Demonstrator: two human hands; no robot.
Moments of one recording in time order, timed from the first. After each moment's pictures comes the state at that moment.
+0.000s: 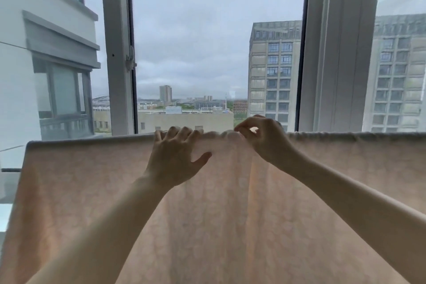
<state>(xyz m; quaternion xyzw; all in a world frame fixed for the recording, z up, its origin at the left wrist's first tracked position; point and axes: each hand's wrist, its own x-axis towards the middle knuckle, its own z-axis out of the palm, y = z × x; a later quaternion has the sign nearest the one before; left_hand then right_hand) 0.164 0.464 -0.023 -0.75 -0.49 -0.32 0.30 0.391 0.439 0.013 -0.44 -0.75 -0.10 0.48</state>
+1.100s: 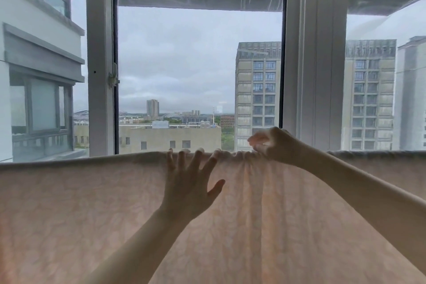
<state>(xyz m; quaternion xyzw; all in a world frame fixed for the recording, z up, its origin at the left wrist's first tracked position) 0.230 0.476 -0.045 -0.74 -0.46 -0.35 0.34 0.465 0.450 0.050 -0.54 -0.77 -0.04 0.33</state>
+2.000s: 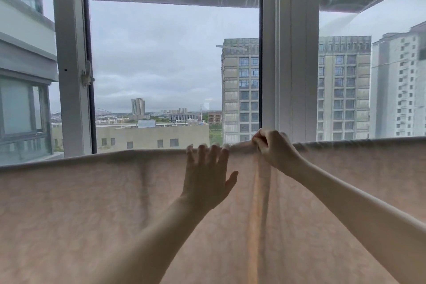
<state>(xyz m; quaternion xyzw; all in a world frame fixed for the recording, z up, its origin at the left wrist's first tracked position) 0.309 0.465 -0.039 -0.77 -0.40 -0.35 0.36 0.501 0.437 0.017 -0.55 -0.69 -0.15 0.45</state>
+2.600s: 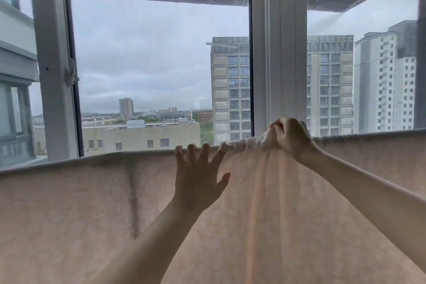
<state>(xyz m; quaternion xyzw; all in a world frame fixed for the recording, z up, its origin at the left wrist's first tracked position) 0.307 0.477 -0.046 -0.74 -0.39 -0.37 0.40 0.538 0.424 0.033 -0.62 -0.59 -0.19 0.48</state>
